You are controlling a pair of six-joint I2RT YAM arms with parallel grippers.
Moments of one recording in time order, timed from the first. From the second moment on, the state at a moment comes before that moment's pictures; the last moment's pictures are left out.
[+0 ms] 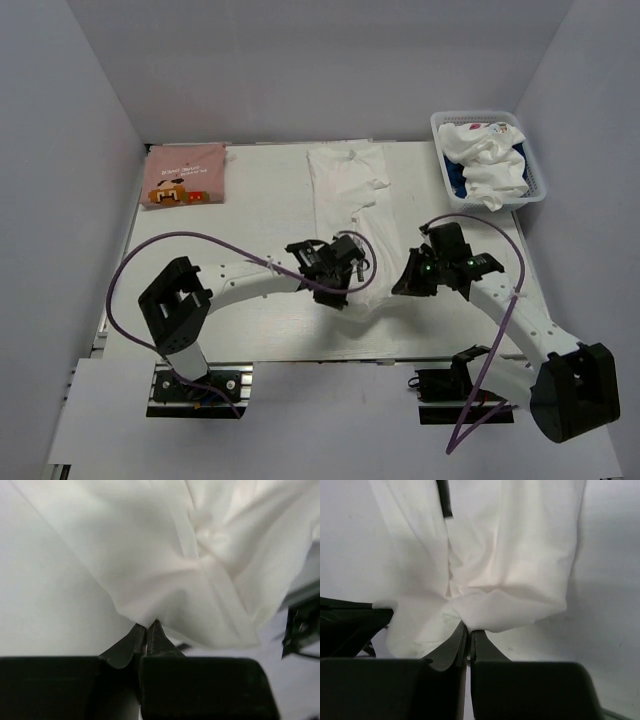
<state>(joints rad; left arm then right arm) -1.06 1.68 1.19 -0.65 -0.02 -0.72 0.37 1.05 0.66 -0.64 -0.32 0.55</state>
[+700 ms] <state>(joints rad) -0.69 2.07 1.77 -0.74 -0.10 -0.60 0.36 1.60 1.15 -0.35 -0.11 0.59</state>
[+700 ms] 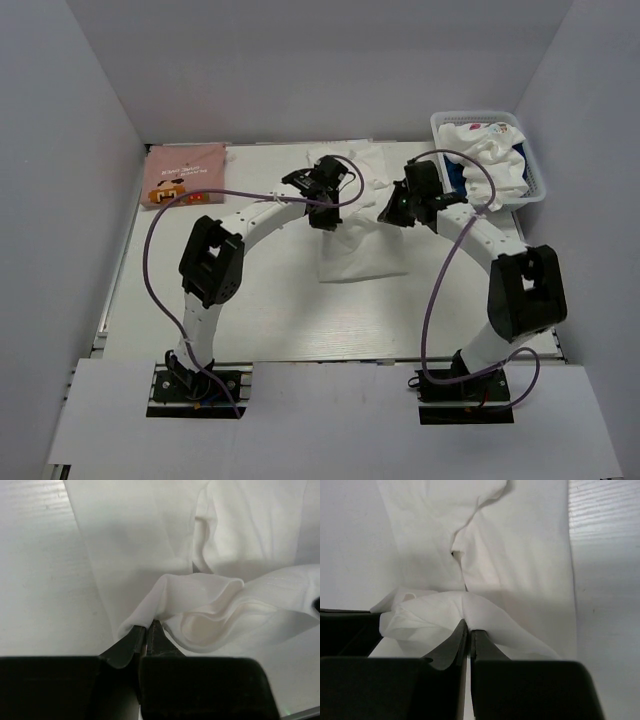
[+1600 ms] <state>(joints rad) -0.46 2.15 1.77 -0.64 0.00 -0.63 0.29 1.82 1.30 -0.29 -0.16 0.54</state>
